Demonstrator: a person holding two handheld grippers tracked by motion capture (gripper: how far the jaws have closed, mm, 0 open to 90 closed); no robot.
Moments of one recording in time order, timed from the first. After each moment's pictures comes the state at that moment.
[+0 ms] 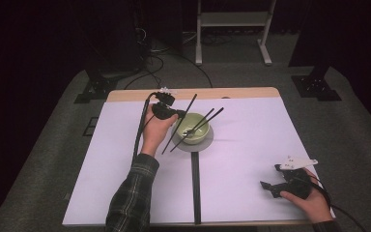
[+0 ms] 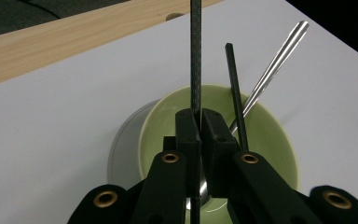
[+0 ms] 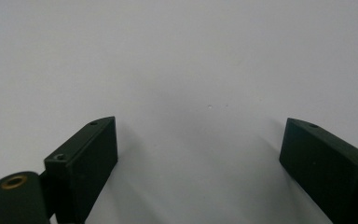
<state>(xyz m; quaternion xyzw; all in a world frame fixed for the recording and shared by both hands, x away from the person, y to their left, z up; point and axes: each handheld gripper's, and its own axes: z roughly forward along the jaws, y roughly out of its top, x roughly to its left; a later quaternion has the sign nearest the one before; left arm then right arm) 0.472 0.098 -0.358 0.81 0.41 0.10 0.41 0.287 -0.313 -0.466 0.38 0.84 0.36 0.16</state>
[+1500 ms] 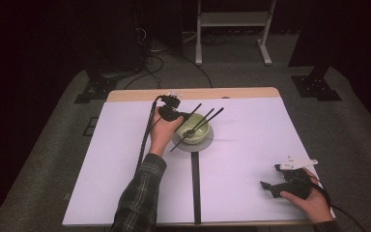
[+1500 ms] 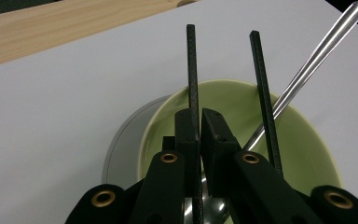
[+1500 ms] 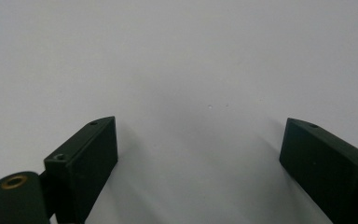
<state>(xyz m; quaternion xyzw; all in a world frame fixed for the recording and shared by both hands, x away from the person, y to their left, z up) 0.485 0.083 -0.384 0.81 0.43 0.10 0.39 0.287 -0.313 -0.466 0.38 0.84 0.36 0.16</state>
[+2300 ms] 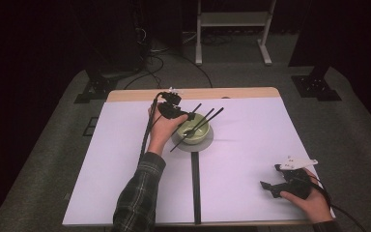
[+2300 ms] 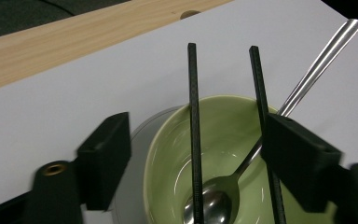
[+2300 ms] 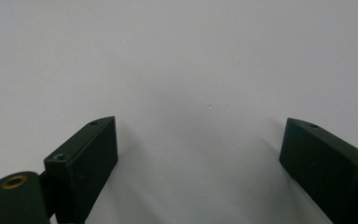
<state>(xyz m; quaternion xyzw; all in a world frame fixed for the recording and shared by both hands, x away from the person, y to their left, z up) 0.487 0.079 -0.374 0.81 0.43 0.12 0.39 0.287 -0.313 -0.466 0.38 0.84 0.36 0.16</state>
